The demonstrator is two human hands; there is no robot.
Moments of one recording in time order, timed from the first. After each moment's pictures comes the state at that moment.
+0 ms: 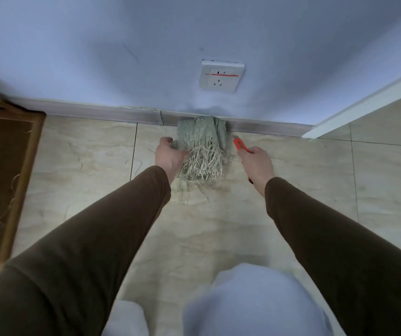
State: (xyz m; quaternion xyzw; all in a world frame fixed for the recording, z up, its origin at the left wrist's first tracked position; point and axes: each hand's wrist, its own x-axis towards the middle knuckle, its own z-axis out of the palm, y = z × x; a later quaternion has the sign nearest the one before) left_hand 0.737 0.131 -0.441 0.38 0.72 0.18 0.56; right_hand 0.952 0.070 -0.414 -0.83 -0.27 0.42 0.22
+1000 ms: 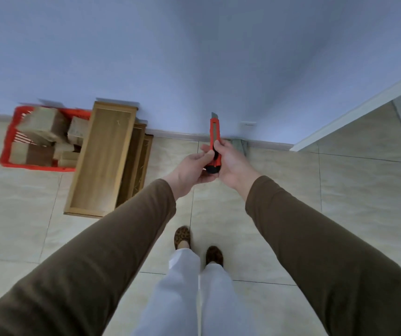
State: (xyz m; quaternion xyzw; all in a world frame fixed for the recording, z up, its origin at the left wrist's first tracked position) left_hand 0.532 -0.010 0.110 0.34 0.55 0.16 0.75; right_hand 0.663 -0.006 0.097 -0.59 -0.08 0.69 0.40
